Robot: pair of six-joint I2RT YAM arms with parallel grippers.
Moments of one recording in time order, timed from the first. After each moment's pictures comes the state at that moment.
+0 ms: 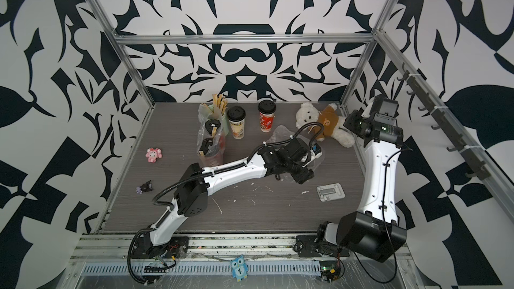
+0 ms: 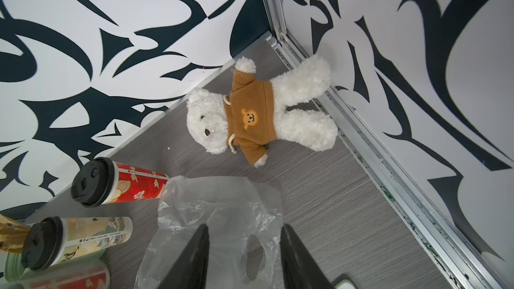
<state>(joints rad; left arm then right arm) -1.17 2.31 2.10 -0.59 0.11 -0.08 -0.38 1.31 1.49 -0.87 -0.22 0.34</state>
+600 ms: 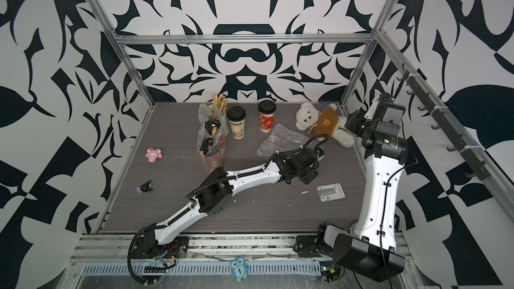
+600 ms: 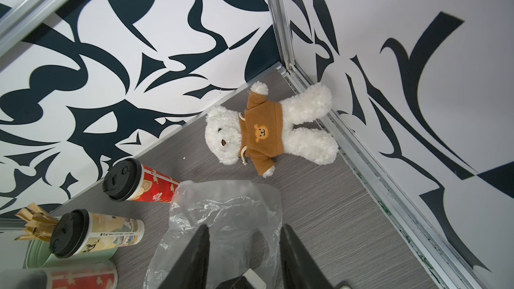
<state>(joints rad) -1.19 2.59 2.32 -0.49 -0.10 -0.10 -0.39 1.17 1.48 -0.86 -0.23 0.33</state>
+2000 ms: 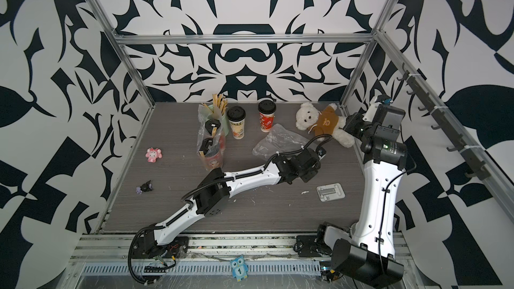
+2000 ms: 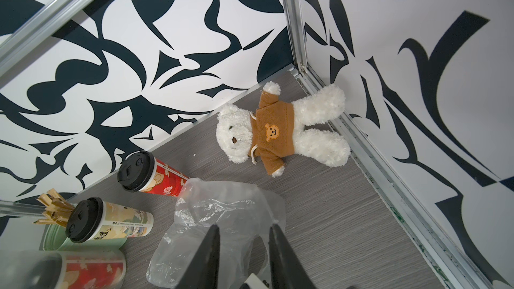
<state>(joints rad) -1.21 2.51 2.27 -0.46 -0.21 -0.06 -0.39 1.13 1.43 -0.83 -0.28 0.32</state>
